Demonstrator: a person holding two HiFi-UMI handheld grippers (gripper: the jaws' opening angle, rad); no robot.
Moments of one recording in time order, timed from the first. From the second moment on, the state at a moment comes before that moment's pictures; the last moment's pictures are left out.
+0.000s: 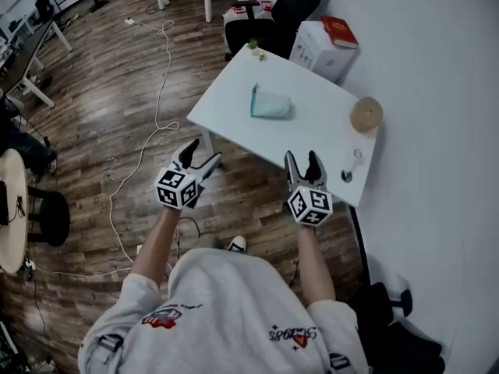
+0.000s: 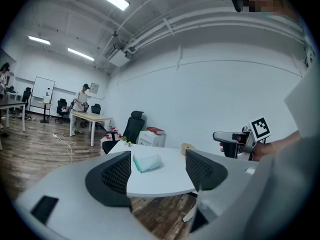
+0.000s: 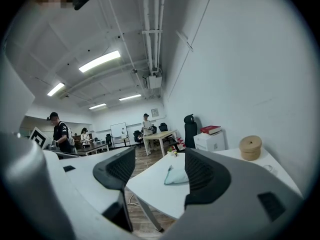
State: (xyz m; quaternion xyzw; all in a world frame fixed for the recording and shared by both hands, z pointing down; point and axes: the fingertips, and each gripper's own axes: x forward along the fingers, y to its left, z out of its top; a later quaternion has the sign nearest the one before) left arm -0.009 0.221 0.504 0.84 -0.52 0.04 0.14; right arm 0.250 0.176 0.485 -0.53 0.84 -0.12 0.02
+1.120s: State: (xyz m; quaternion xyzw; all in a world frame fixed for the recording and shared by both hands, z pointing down) left arm -0.088 -0.156 0.527 0.88 -0.45 0.04 0.15; right arm 0.133 -0.156 0.488 -0.57 0.81 -0.12 -0.01
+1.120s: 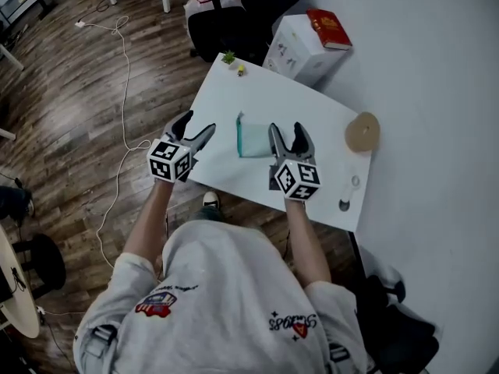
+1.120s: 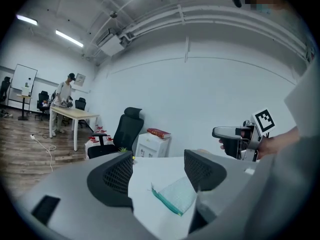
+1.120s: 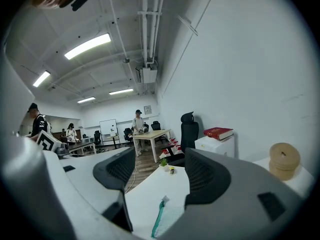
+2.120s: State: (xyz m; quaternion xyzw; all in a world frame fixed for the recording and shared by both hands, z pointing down) left arm -0.110 -0.244 0.594 0.87 -0.44 0.08 0.20; right arm 0.097 -0.280 0.571 -0.54 0.82 -0.20 -0.07
